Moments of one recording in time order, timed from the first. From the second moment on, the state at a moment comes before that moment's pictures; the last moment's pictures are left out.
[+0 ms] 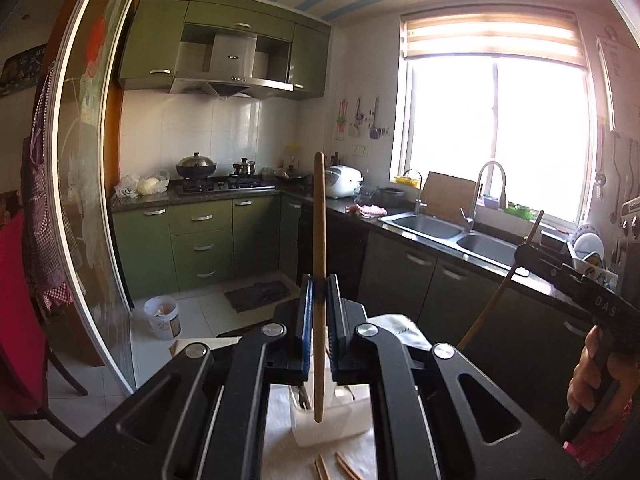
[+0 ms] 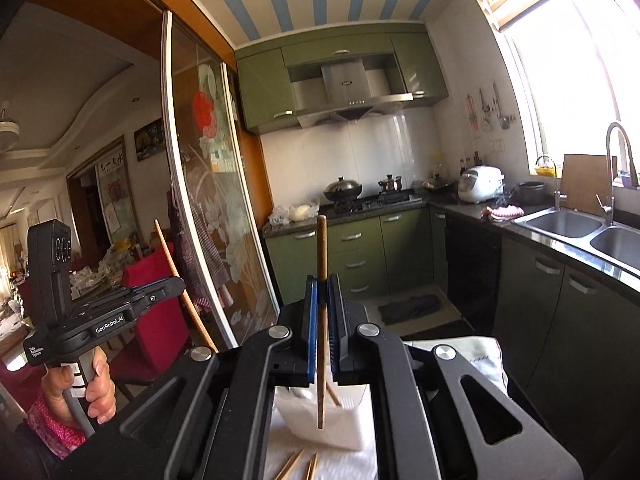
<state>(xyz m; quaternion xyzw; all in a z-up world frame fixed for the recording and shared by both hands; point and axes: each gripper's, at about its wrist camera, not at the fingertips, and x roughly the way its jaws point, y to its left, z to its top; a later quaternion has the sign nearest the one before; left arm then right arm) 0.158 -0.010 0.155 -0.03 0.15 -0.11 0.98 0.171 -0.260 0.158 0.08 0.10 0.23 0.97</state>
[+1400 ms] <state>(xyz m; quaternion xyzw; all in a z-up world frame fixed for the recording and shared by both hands) 0.186 -0.012 -0.114 -0.03 0.55 -0.07 0.83 0.108 -0.368 -0.038 0.20 0.27 0.17 0.93</state>
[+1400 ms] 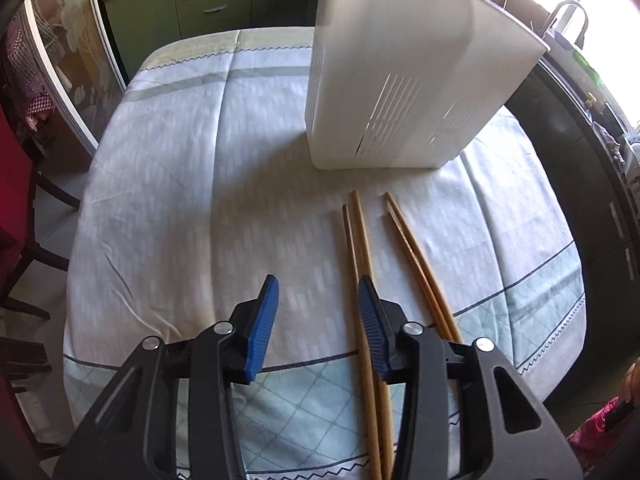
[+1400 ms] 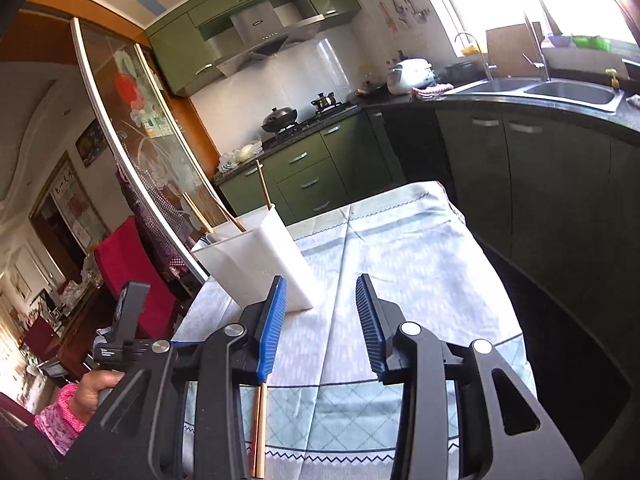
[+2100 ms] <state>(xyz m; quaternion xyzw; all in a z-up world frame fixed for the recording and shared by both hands) 0.196 -0.044 -0.134 0.03 0.56 -0.05 0.82 0.125 -0.364 -0.062 0.22 0.31 0.19 0.90</state>
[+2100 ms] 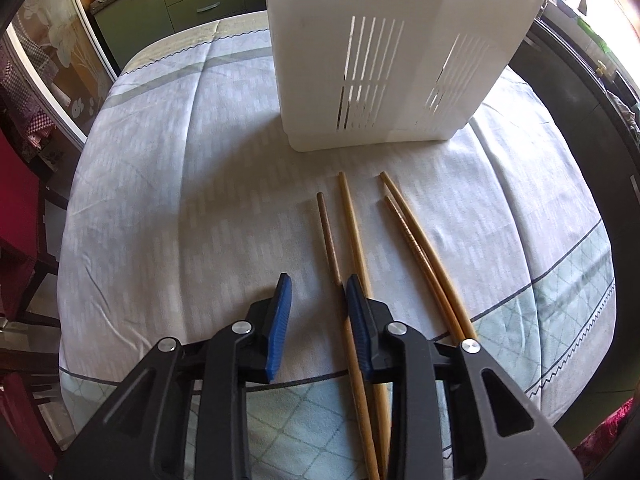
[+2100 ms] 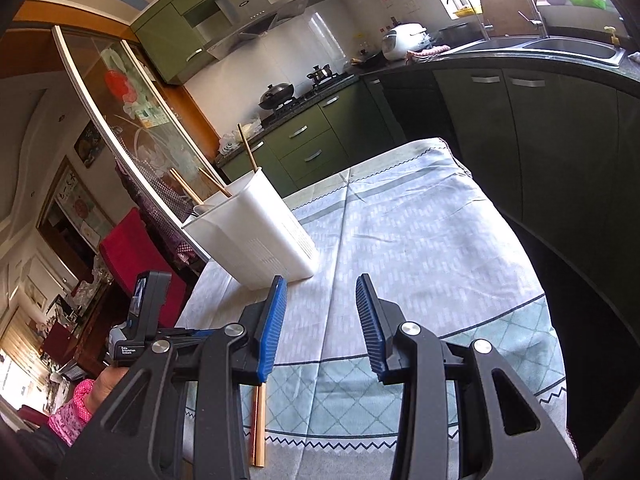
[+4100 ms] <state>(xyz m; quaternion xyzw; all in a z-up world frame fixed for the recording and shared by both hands) 0.079 0.043 -0.012 -0.04 0.31 -0.05 0.95 0.248 -0.087 -0.149 -0.13 0.53 0.24 0.80</state>
